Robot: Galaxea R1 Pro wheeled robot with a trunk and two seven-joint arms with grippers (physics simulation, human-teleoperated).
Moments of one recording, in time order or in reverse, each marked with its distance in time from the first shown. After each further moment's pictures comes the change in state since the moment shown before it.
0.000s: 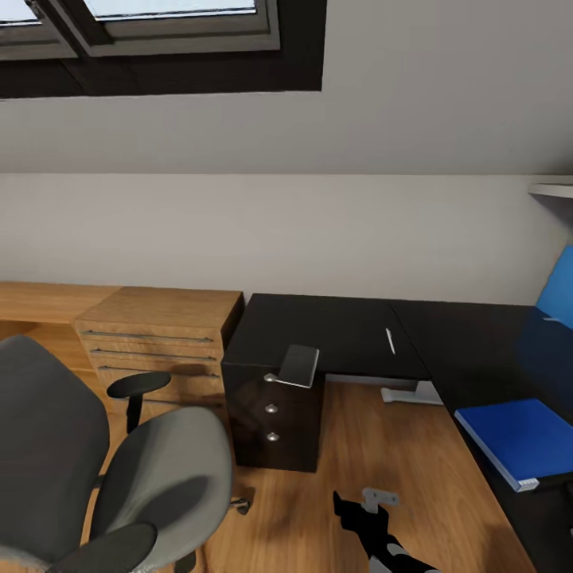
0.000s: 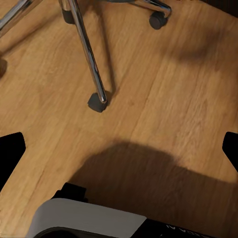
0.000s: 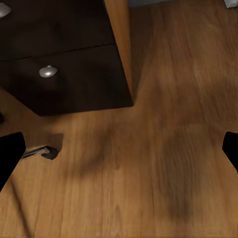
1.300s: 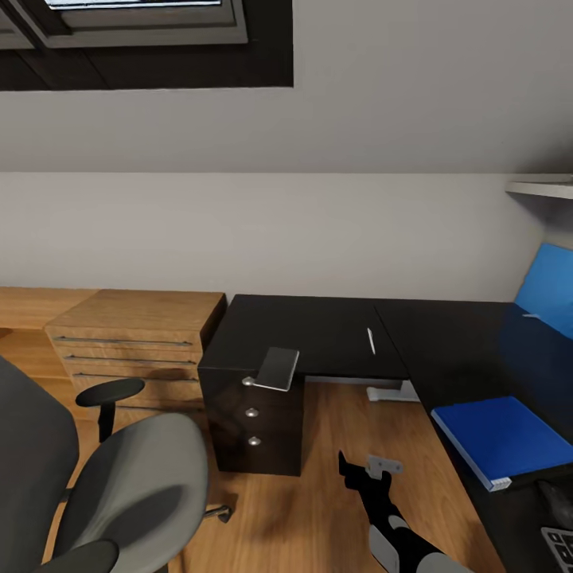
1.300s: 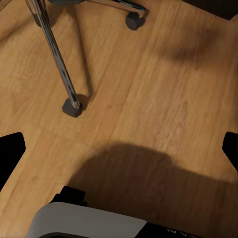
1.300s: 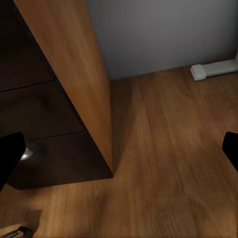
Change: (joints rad) left arm 0.000 0.000 -0.002 -0.008 -0.002 0.001 -0.001; right arm 0.000 -0.017 -0.004 -0.163 -0.005 -0.079 -0.021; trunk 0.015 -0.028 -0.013
